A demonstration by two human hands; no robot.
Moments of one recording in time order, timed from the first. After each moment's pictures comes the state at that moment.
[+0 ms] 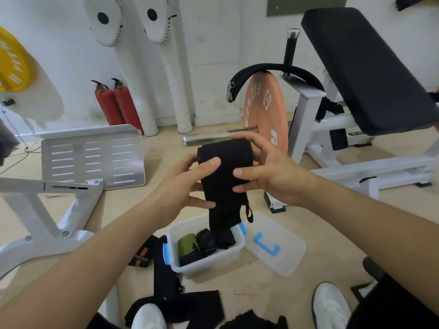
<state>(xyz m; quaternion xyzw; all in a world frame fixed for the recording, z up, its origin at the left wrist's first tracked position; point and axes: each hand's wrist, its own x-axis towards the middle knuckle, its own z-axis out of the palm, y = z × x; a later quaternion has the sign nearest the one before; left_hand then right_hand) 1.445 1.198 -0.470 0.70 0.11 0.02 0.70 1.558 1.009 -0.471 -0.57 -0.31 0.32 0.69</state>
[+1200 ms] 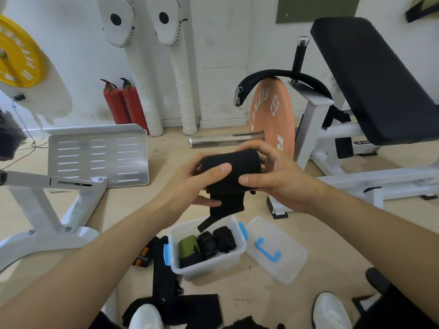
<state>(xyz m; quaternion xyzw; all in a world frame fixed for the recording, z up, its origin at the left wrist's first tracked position) 1.443 1.200 -0.472 0.73 0.06 0.06 0.68 1.558 1.006 -0.470 -0.61 -0.35 0.29 0.65</state>
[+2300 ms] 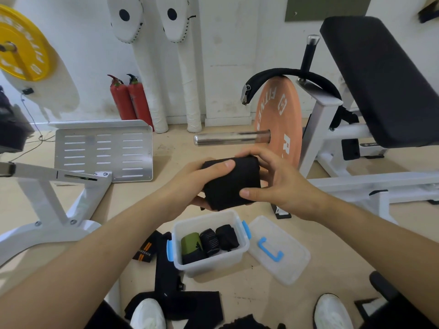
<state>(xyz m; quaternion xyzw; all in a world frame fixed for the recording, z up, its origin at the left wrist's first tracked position) 1.440 1.203 -0.466 0.75 0.11 0.00 0.65 1.548 1.008 -0.480 -0.66 -0.44 0.22 0.57</state>
